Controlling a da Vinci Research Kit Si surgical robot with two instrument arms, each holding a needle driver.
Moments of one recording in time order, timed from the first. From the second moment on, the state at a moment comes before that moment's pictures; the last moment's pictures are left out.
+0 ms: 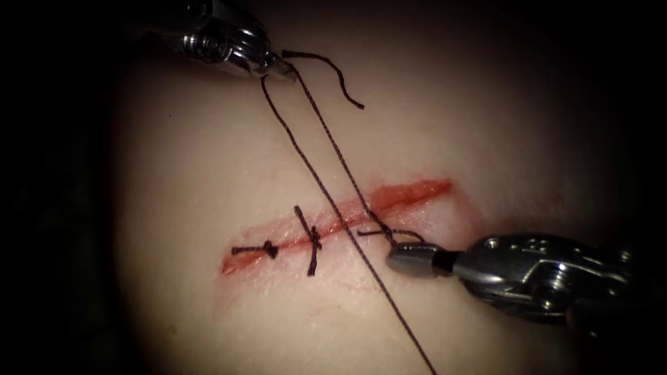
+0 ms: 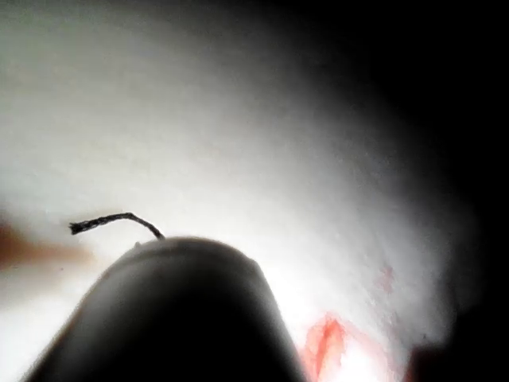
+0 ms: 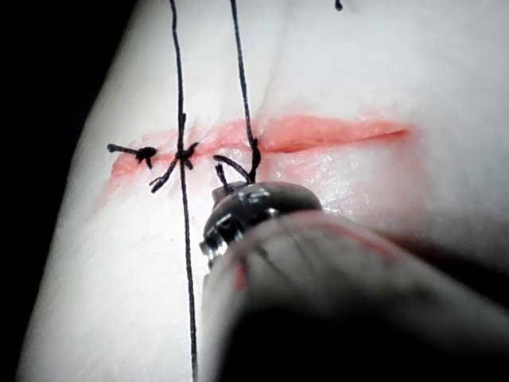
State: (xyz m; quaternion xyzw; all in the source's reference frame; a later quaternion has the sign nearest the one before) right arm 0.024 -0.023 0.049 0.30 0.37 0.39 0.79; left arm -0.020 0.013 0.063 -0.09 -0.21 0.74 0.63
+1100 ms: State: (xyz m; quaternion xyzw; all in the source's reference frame) right arm 0.026 -0.028 0.046 0.39 0.39 0.28 0.78; left arm -0.015 0.019 0.063 -0.10 0.01 0.77 0.63
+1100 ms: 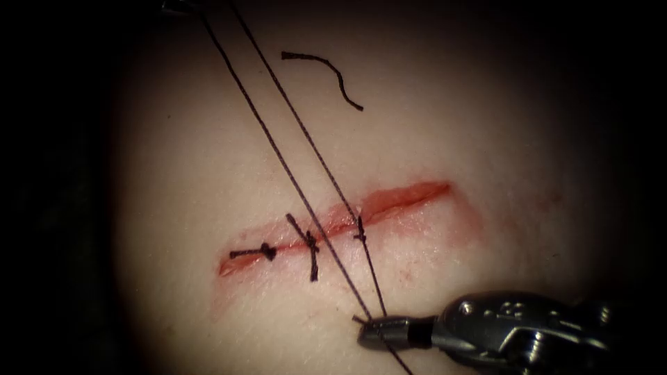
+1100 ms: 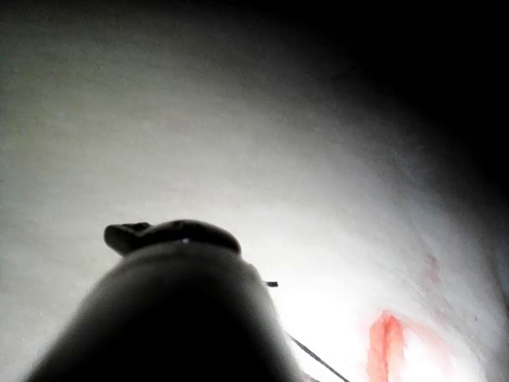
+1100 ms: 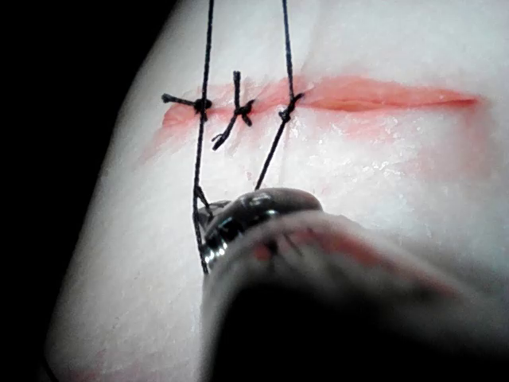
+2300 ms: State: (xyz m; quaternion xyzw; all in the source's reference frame) right arm 0.027 -0.031 0.048 0.42 0.42 0.20 0.78; left arm -0.021 0.023 0.064 0.01 0.31 0.87 0.39
